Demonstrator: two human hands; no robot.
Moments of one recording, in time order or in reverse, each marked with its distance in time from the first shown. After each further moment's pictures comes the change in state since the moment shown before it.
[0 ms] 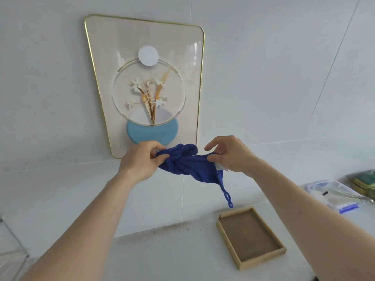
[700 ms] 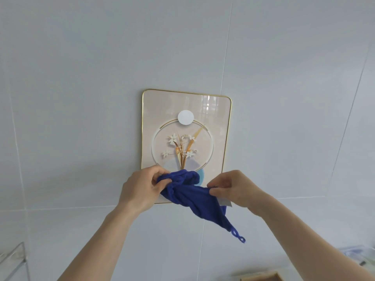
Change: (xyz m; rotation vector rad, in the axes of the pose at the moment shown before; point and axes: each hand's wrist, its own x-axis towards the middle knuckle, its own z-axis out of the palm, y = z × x) left_hand -0.003 -0.015 -0.096 -0.026 0.219 0.051; right_hand 0.013 -0.097 0.004 0.140 -0.069 -0.033
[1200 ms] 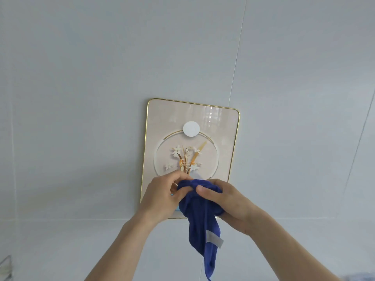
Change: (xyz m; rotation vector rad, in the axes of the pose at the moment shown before) left_hand 0.023 0.025 0.024 -0.261 -0.004 0.194; right_hand 0.026 -0.020 0.024 0.652 -0.258 -0.036
